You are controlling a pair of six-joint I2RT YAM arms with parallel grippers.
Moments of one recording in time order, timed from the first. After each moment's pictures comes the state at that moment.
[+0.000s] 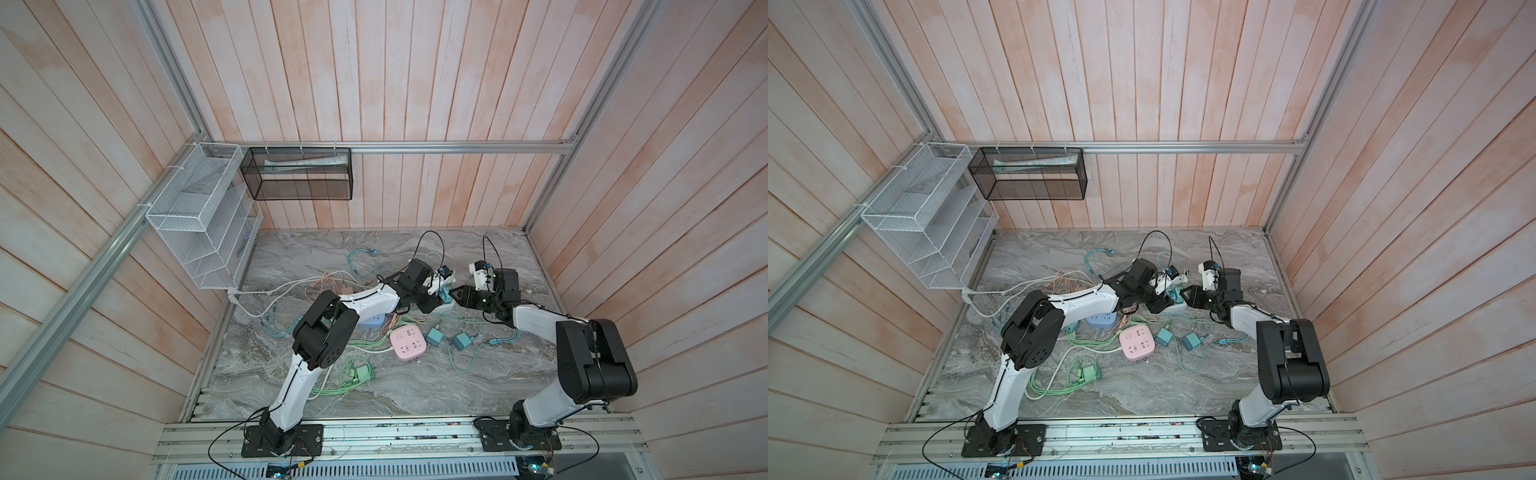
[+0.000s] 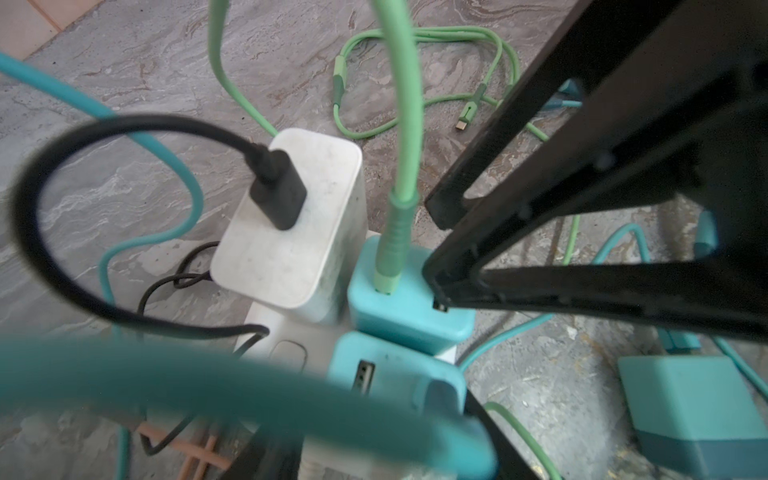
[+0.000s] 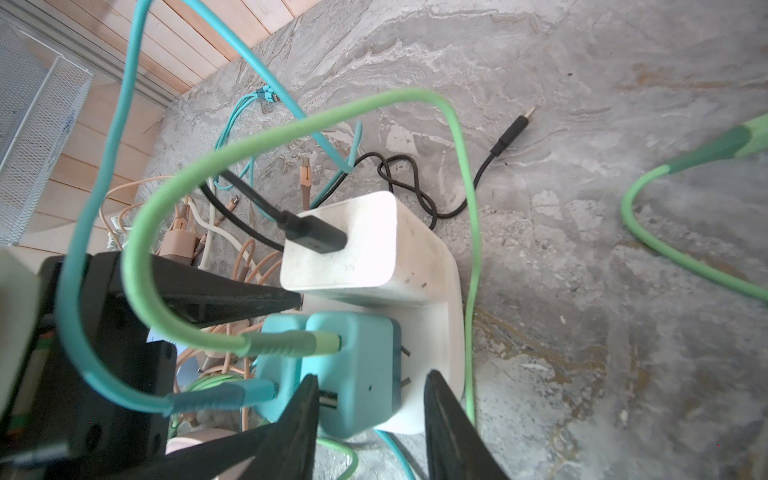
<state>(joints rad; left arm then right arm) -0.78 2.21 1.62 -0.16 0.25 0.23 0.10 1.59 0.74 0.13 -0.55 0.31</state>
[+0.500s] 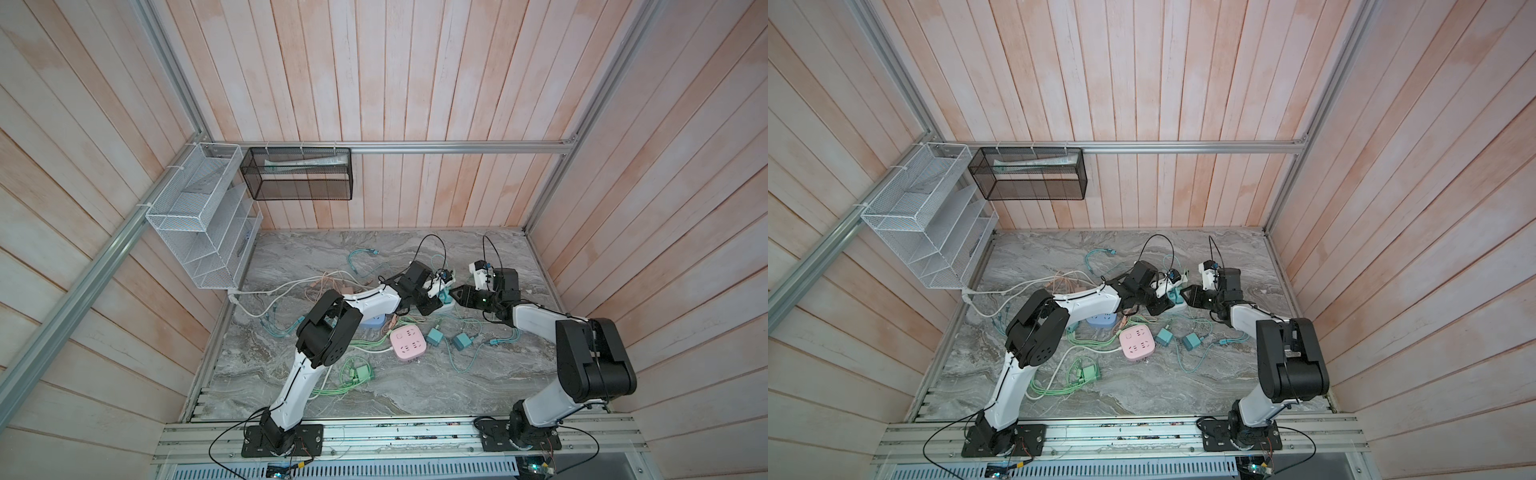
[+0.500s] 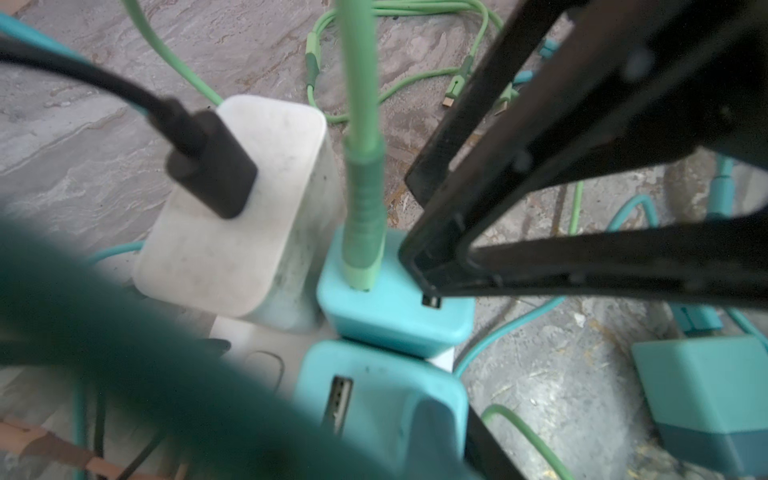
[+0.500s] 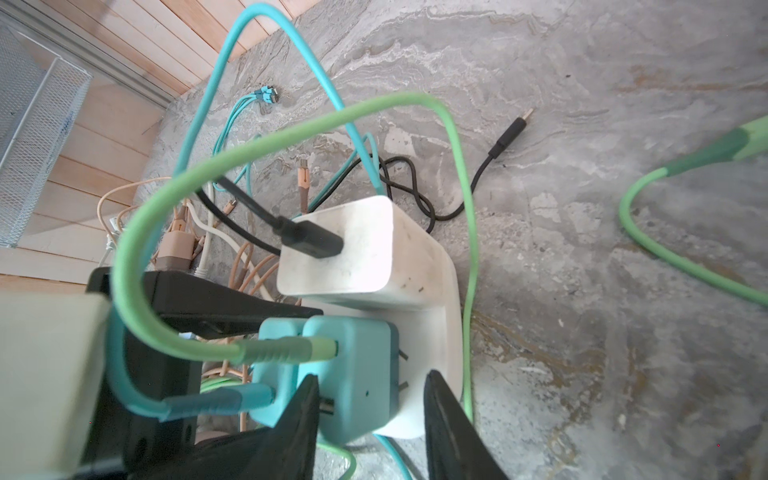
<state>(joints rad) -0.77 2.25 1.63 -0.15 0.28 0.28 0.10 1.60 0.75 0.13 -0.55 0.31</state>
